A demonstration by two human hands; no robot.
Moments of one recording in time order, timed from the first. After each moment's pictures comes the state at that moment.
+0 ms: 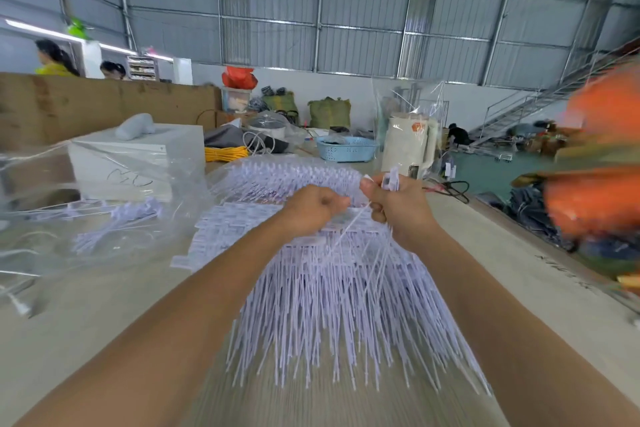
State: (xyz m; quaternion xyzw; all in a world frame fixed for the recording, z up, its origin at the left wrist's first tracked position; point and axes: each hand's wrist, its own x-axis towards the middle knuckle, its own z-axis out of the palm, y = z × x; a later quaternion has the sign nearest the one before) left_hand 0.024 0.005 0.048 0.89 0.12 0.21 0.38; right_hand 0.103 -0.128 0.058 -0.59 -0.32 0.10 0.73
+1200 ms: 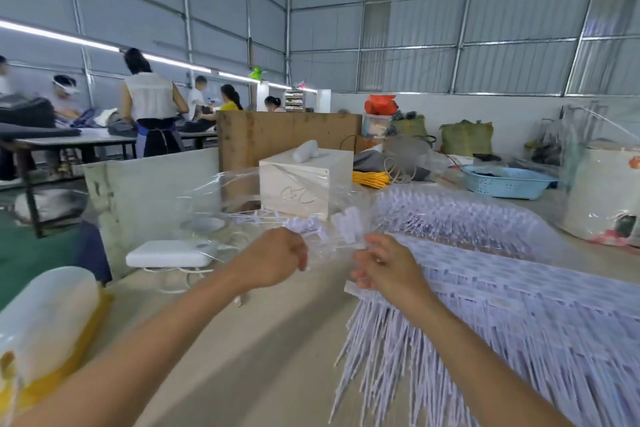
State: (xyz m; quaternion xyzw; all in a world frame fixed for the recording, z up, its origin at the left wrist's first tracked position) left_hand -0.202 0.134 0.038 0.89 0.37 0.19 0.17; right_hand -0.031 0.041 0.005 -0.63 -0.48 0.24 0.56
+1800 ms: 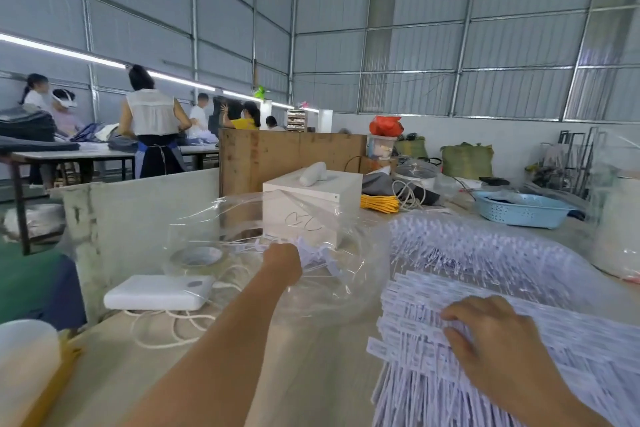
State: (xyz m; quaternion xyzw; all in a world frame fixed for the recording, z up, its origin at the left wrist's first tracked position) left_hand -0.130 0.286 -0.002 0.84 0.53 0.06 -0.02; right_hand 0.023 0.012 -0.004 -0.79 -0.55 -0.20 0.18
